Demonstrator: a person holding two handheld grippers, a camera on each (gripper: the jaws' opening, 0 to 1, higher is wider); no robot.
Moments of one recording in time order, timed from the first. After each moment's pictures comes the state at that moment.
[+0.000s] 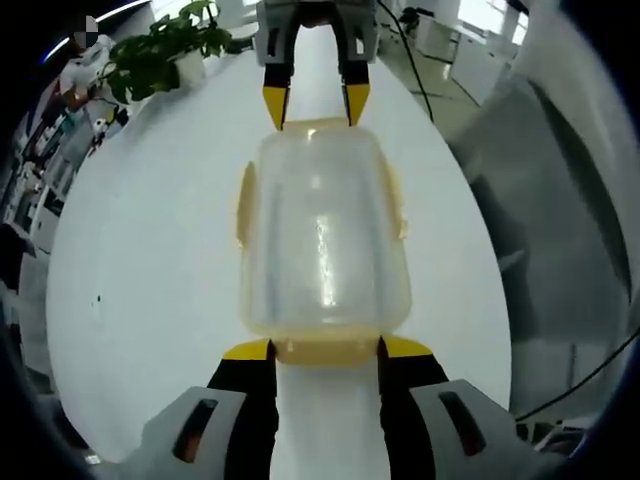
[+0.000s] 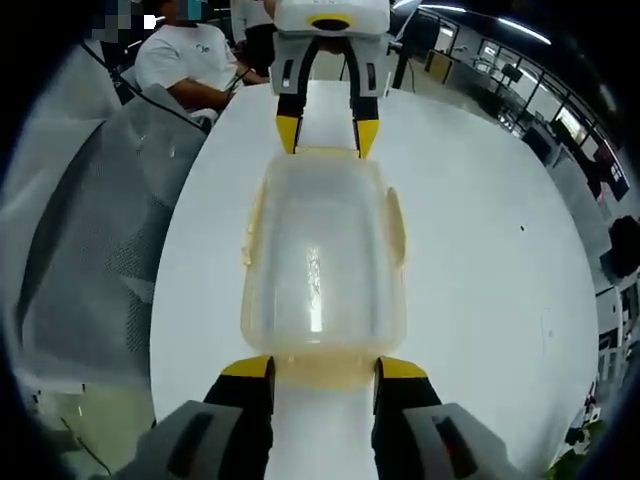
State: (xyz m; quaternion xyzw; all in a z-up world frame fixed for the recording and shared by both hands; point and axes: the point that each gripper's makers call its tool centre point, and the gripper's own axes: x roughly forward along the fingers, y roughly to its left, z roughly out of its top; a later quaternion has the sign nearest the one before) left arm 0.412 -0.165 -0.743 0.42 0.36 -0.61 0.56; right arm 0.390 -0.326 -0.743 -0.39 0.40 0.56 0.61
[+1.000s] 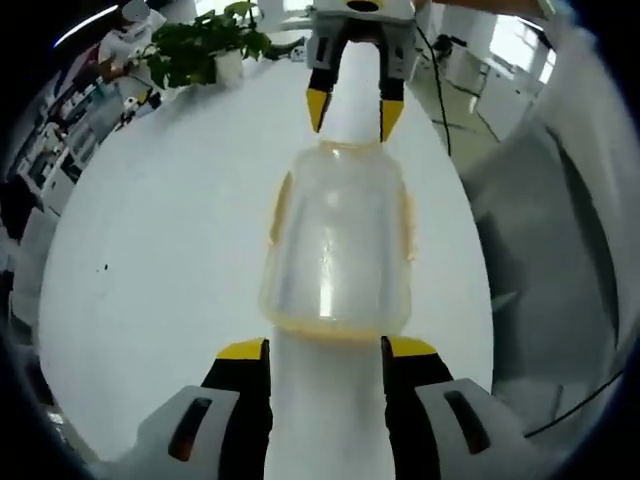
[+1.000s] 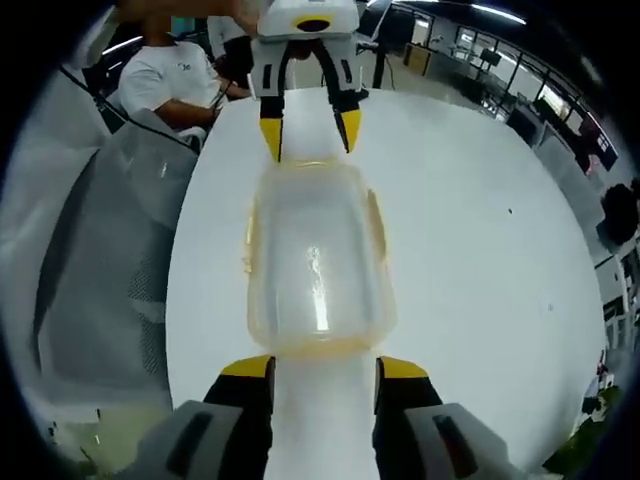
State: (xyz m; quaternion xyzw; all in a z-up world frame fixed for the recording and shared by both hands) left arm 0.415 -0.163 -0.723 0.34 0.39 -0.58 0.63; right arm 0.385 -0.330 -0.722 -0.33 0.43 0.53 0.65
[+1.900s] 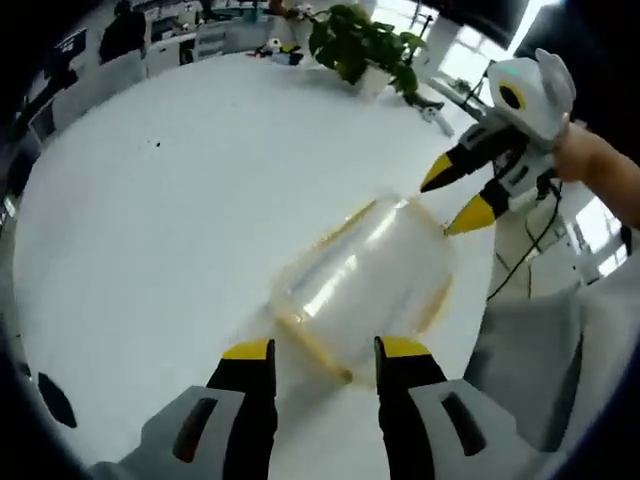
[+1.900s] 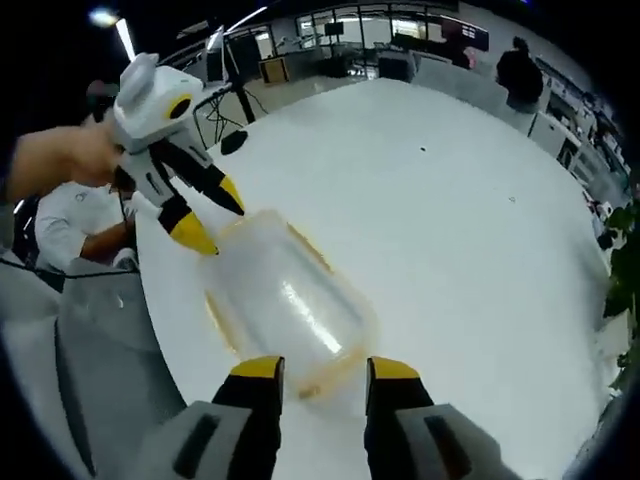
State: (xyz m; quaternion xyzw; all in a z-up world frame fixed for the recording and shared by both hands) left arm 0.415 -0.167 -0.732 0.08 0.50 -0.41 0.76; right arm 0.392 -0.313 -0.720 -0.13 0.50 0.37 0.77
